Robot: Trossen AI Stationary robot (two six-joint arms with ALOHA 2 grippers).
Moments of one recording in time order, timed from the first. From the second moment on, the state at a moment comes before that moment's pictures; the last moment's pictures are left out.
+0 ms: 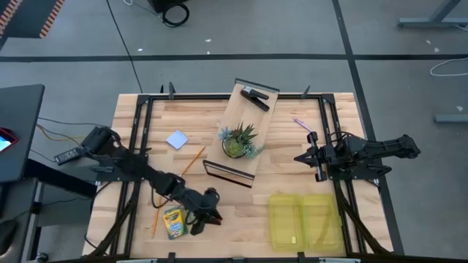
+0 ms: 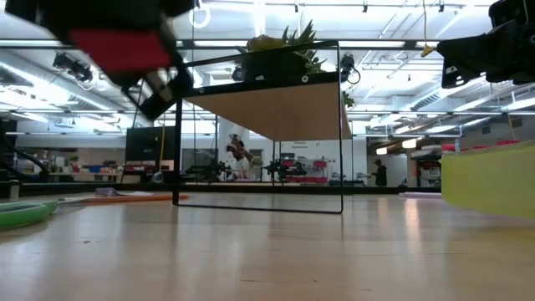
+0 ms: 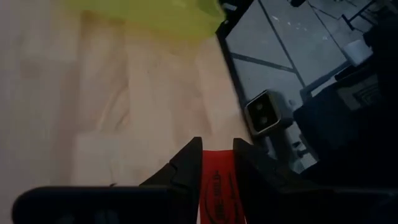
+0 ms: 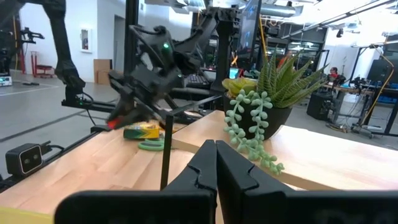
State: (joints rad) left arm -0.52 1.66 0.80 0.37 0.02 -0.53; right arm 0.14 0.00 0.01 0.10 0.01 -0.13
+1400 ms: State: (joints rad) left arm -0.37 2.40 1.86 0.19 0.01 -0.31; right arm 0.14 0.00 0.01 0.06 0.01 -0.13
